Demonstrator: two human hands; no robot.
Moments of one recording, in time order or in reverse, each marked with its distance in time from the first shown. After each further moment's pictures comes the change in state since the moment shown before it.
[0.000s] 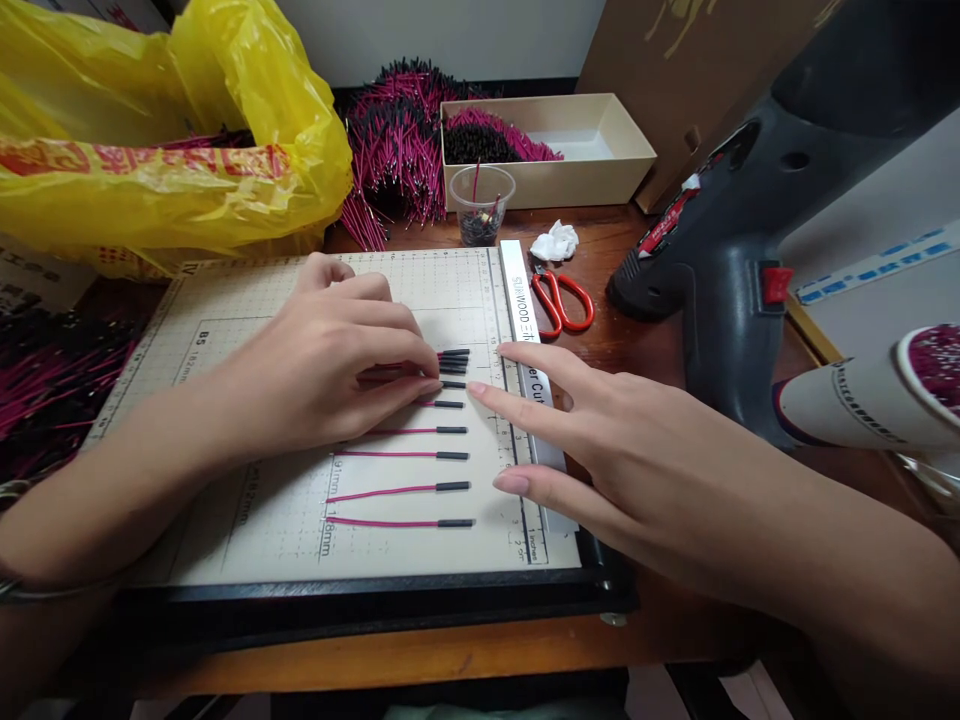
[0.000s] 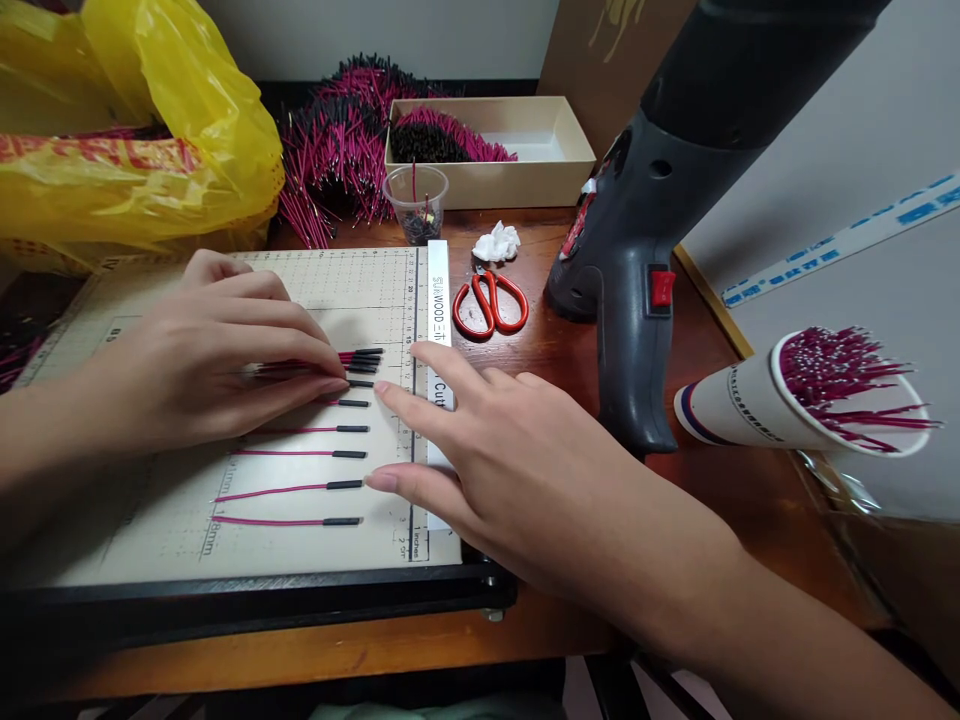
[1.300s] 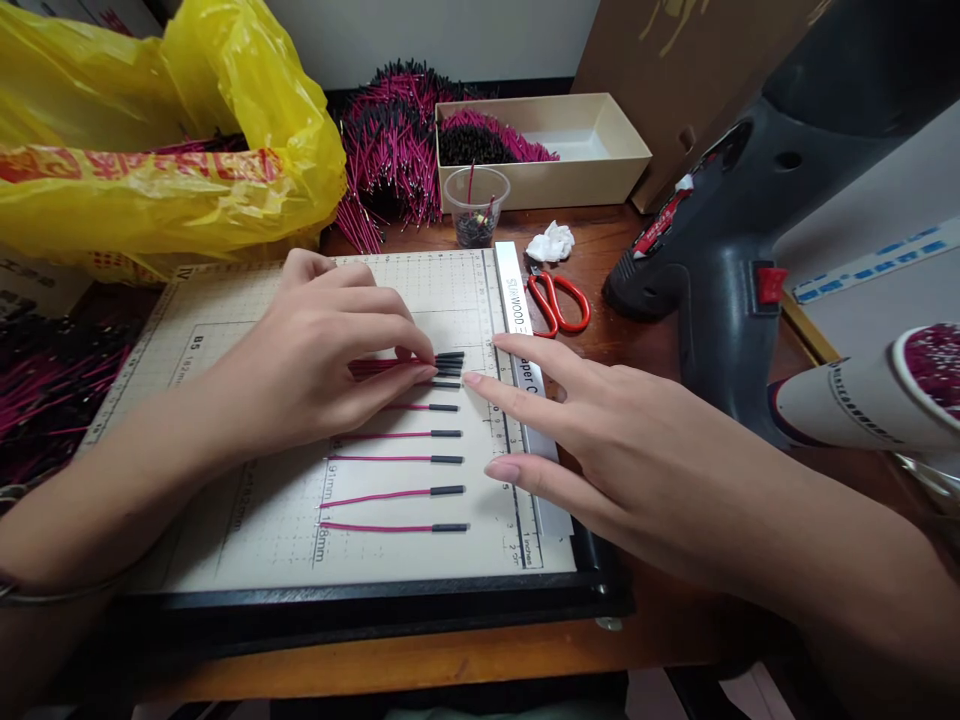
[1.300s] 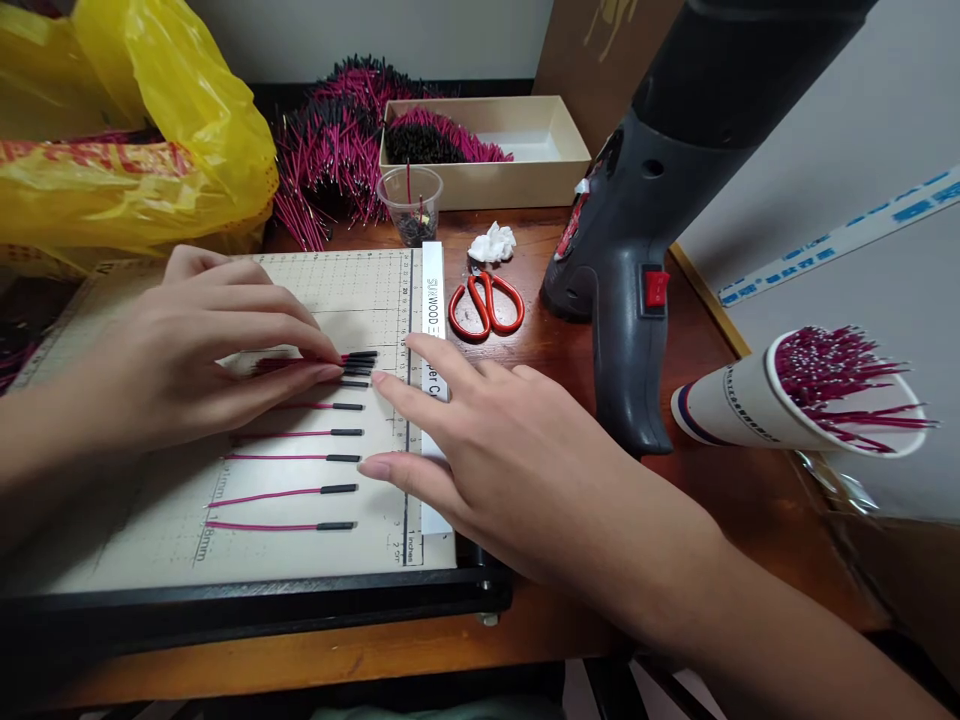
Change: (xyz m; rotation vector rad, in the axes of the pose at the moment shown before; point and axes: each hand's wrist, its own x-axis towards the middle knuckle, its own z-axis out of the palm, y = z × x) left_hand 0.005 0.001 -0.003 0.025 0.043 -0.037; right_hand 0.004 0.003 0.000 -0.022 0.029 0.013
